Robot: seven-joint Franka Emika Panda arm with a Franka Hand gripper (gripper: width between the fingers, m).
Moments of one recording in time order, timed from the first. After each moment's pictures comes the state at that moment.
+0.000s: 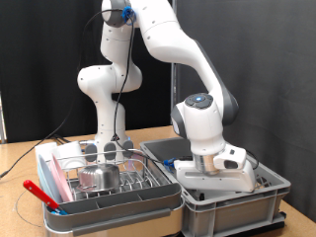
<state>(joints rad) 0.09 0.40 0.11 -2.15 0.39 2.63 -1.69</state>
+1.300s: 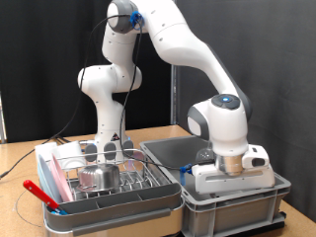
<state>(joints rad) 0.13 0.47 0.13 -2.02 0.24 2.54 -1.84</state>
